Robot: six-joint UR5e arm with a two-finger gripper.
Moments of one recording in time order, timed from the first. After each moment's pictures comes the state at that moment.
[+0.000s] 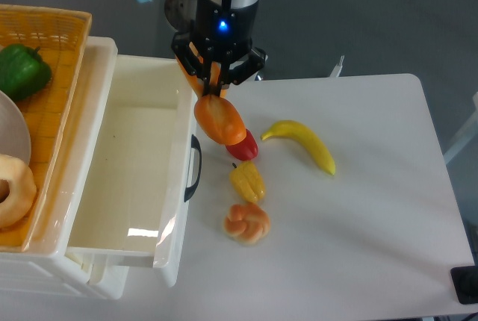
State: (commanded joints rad) arm 2.45 -1.64 -1.34 -1.55 1.29 0.50
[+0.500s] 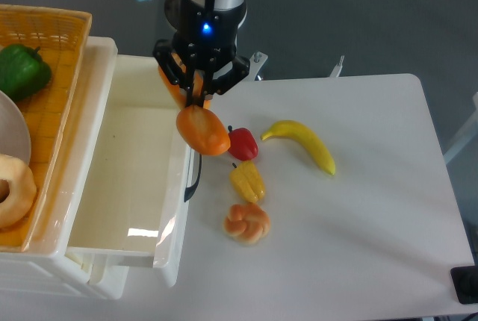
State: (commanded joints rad) arm 2.37 -1.65 -1.37 -1.42 1.27 0.46
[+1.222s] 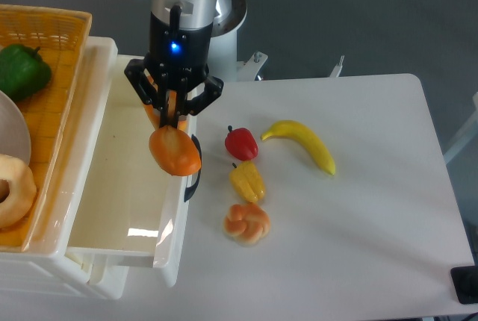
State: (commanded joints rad) arm 2.32 -1.68 -1.41 -1.36 1.28 0.45
